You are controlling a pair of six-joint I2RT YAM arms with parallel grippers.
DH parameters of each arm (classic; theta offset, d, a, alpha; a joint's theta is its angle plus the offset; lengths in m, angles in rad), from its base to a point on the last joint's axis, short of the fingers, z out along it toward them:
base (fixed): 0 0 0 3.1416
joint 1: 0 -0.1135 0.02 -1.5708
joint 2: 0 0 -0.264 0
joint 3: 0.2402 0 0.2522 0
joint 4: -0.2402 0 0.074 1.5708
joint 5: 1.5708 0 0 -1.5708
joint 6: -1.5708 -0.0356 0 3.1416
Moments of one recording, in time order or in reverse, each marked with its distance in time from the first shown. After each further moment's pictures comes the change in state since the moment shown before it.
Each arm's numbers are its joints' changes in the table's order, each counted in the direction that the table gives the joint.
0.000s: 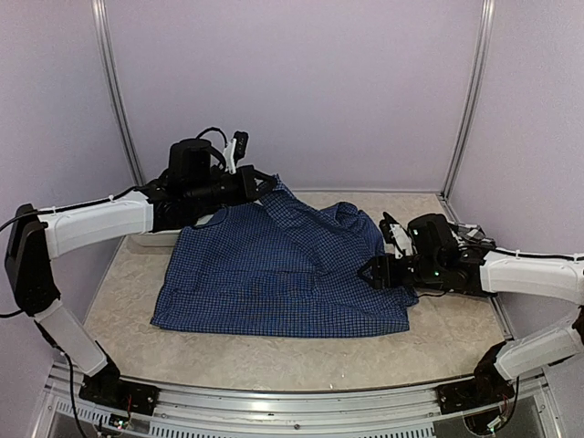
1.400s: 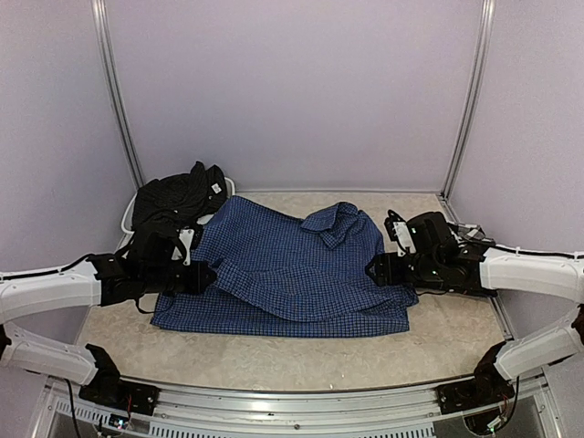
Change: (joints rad) left arm 0.054 0.507 -0.624 -0.340 -0.340 -0.083; right arm 0.000 0.004 0.033 -0.076 0.170 0.019
